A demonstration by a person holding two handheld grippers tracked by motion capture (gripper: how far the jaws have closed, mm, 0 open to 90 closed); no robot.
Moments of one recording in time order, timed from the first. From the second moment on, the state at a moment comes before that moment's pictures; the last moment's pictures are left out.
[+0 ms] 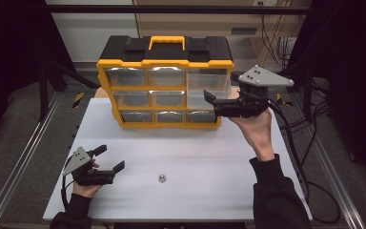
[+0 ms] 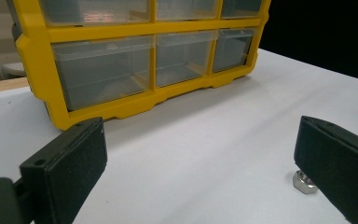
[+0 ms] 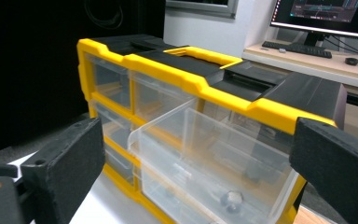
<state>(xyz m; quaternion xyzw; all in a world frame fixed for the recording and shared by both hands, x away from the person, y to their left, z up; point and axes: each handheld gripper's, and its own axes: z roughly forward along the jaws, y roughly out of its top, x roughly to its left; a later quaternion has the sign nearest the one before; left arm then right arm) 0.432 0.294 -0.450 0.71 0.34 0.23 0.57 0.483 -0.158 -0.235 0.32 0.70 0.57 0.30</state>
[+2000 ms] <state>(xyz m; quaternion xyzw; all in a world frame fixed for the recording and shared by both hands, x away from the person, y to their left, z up) 0.432 0.292 -0.450 0.72 0.34 0.23 0.57 0.442 -0.064 -0.419 0.30 0.80 0.49 0.15</state>
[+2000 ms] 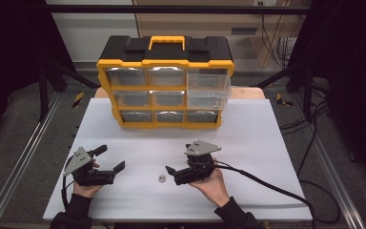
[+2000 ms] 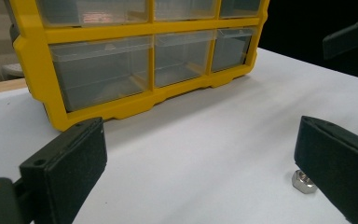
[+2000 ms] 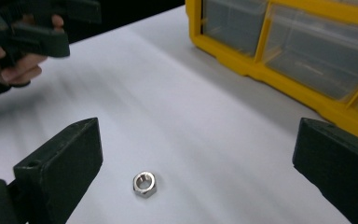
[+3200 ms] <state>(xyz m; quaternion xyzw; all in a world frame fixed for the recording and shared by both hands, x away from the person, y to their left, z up) 0.432 0.291 -0.450 0.72 0.34 0.23 0.57 0.453 -0.018 -0.483 0.27 0.87 0.41 0.05</state>
